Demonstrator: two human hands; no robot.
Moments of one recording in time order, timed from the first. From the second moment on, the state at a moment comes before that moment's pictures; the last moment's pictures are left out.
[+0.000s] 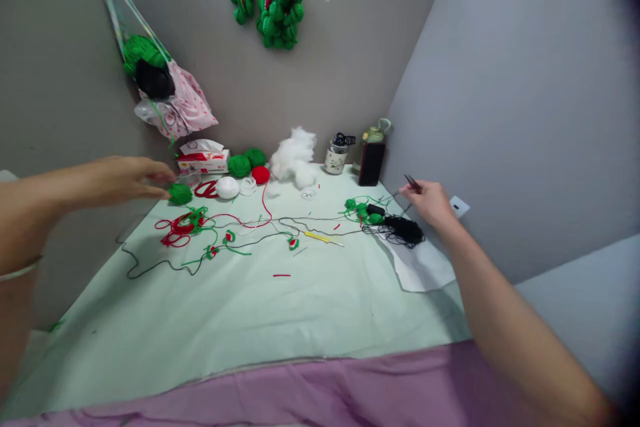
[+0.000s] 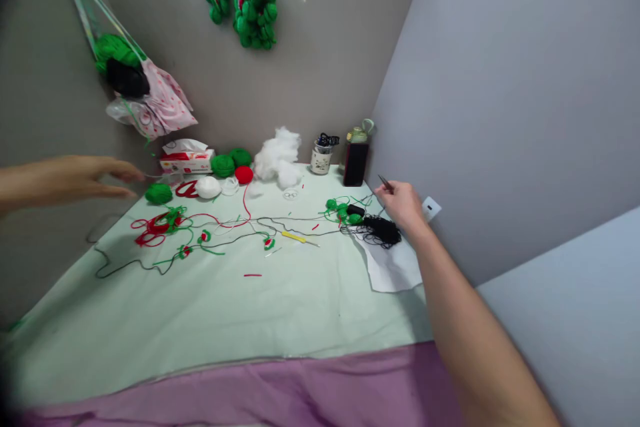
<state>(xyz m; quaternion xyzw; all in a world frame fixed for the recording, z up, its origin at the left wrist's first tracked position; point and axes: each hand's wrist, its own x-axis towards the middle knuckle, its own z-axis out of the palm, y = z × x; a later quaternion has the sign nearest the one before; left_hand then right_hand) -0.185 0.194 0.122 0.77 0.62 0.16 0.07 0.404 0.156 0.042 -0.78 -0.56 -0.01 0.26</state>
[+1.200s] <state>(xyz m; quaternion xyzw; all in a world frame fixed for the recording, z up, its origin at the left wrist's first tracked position) 0.058 0.198 0.039 0.82 0.41 0.19 0.35 0.228 0.137 0.032 -0.63 -0.77 -0.04 0.07</state>
